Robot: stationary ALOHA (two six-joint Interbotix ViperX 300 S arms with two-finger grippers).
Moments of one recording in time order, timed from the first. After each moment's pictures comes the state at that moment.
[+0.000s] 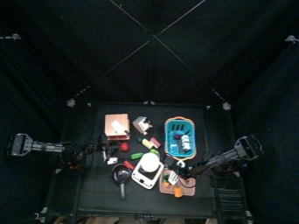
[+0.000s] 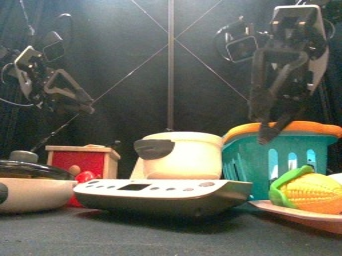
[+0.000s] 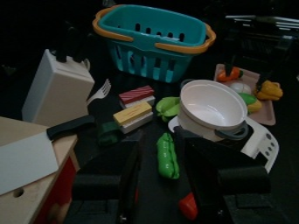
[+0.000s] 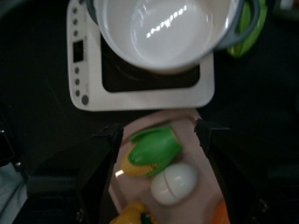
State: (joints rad) left arm 0.09 -0.66 1.29 -0.34 -0.41 0.19; right arm 0.33 -0.16 0.72 -0.68 0.49 1.42
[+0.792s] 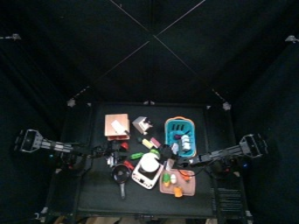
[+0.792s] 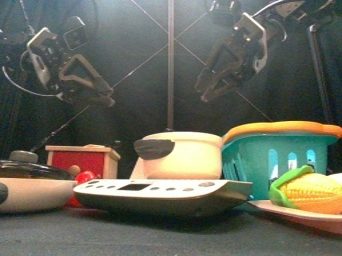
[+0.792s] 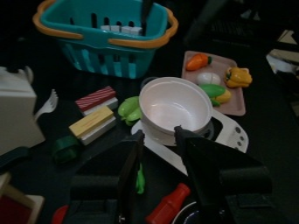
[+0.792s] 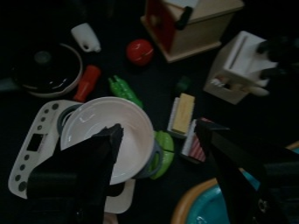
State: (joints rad) left arm -0.06 -0.44 1.10 -0.33 -0.34 0.19; right arm 0.17 -0.28 0.71 -1.25 0.52 1.43
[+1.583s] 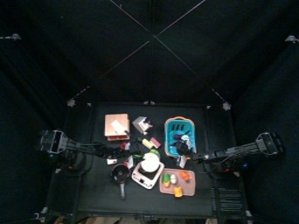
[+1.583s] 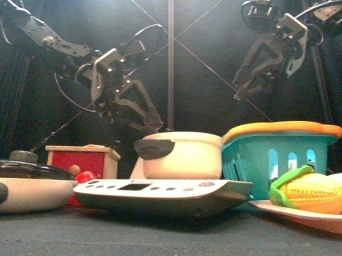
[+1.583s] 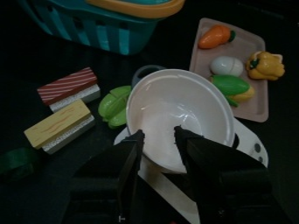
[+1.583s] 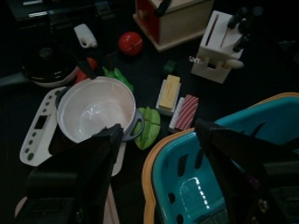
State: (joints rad) left arm 0.00 -0.07 0.79 -0.44 -0.19 0.19; right arm 0.18 -0.54 0.91 -1.20 0.48 1.43
